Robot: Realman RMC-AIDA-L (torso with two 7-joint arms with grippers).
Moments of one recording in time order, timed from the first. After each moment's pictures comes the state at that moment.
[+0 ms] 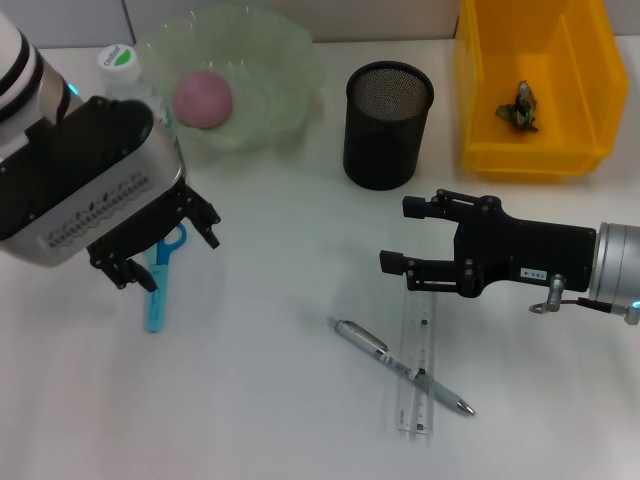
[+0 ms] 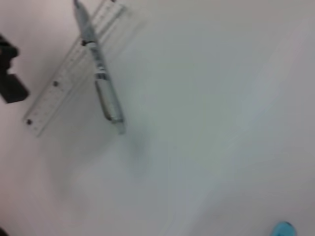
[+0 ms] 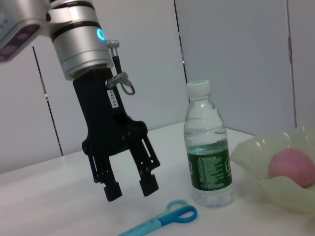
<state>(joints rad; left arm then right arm) -0.74 -2.02 1.34 1.25 2.59 1.75 -0.78 0.50 2.08 -0.90 -0.43 -1.74 -1.43 1.07</state>
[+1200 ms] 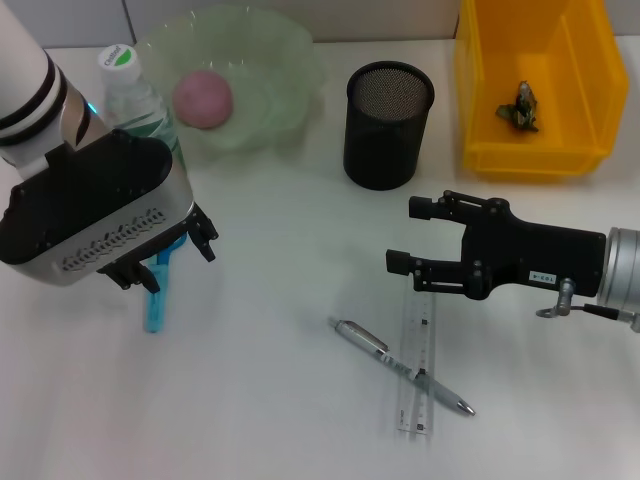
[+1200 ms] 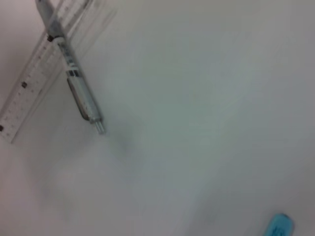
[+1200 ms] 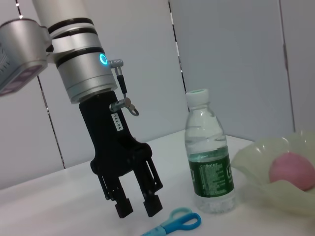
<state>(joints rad) -0.75 -2.07 1.35 1.25 2.69 1.71 -0.72 0.48 2.08 -0.90 -0.44 -1.71 -1.47 1.09</state>
